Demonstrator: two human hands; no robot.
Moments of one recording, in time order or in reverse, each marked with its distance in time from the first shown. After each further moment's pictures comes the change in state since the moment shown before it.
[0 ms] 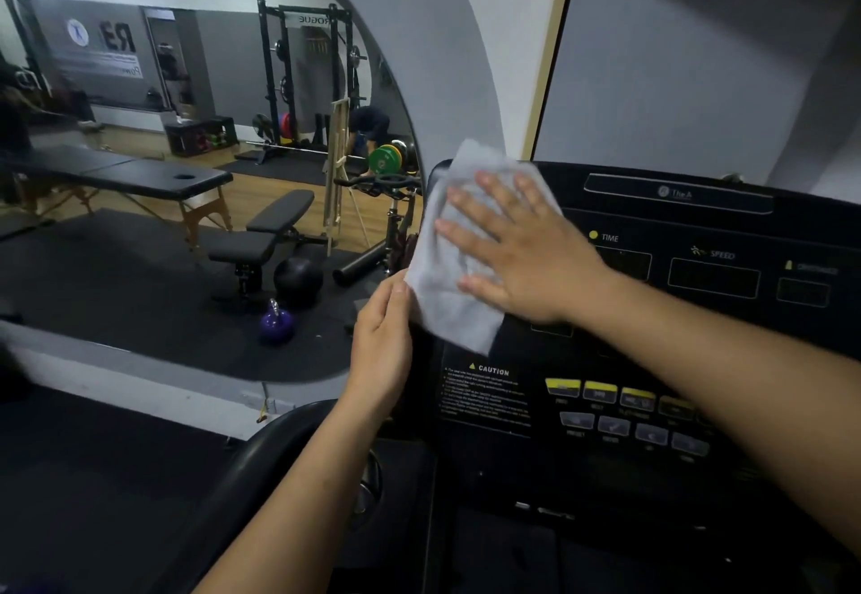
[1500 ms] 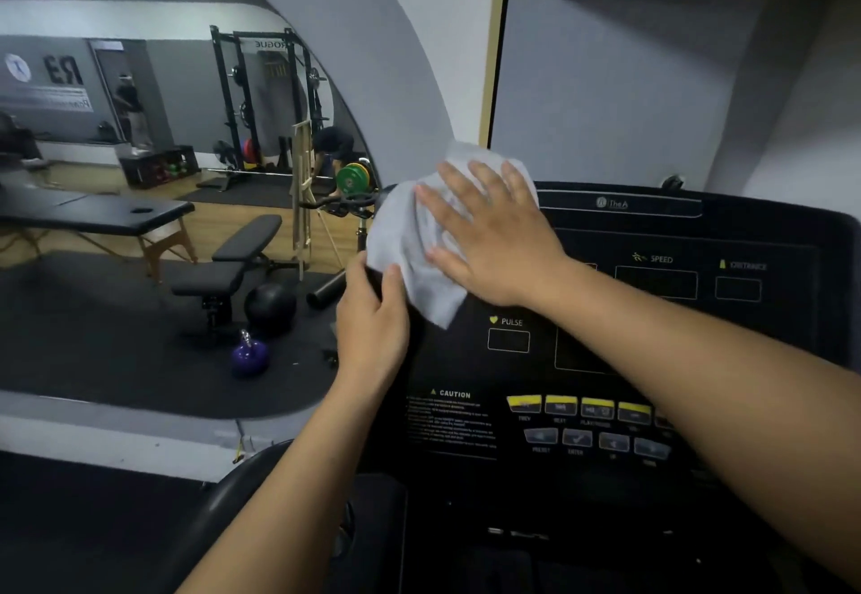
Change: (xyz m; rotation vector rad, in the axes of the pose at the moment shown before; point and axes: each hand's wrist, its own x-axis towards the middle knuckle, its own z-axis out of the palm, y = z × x) left_hand 0.029 0.028 0.040 0.277 0.113 0.070; right_hand 0.007 0.023 -0.009 0.043 0.037 0.283
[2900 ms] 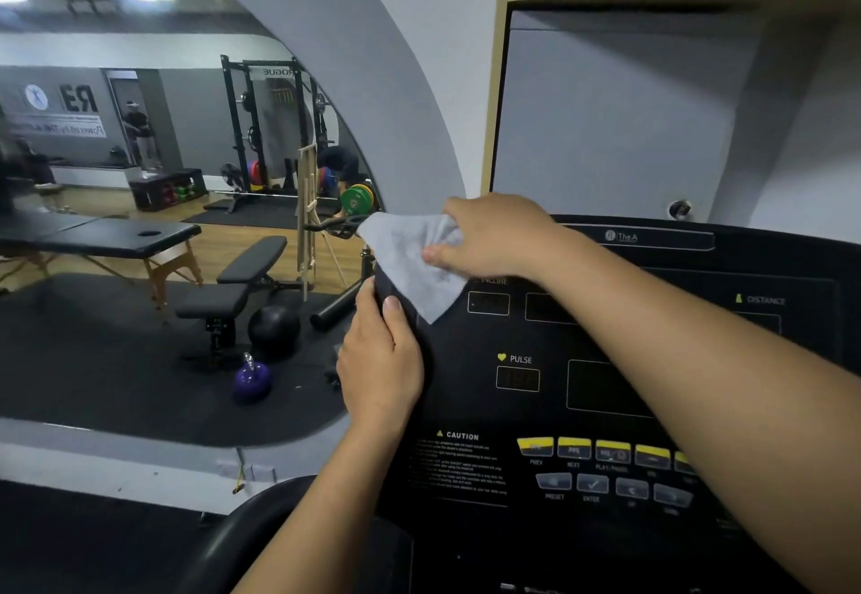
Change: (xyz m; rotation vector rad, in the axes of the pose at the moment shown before) left_hand 0.003 -0.004 0.014 0.293 0.124 0.076; right_hand 0.046 0.014 -0.036 0.297 -0.269 0.136
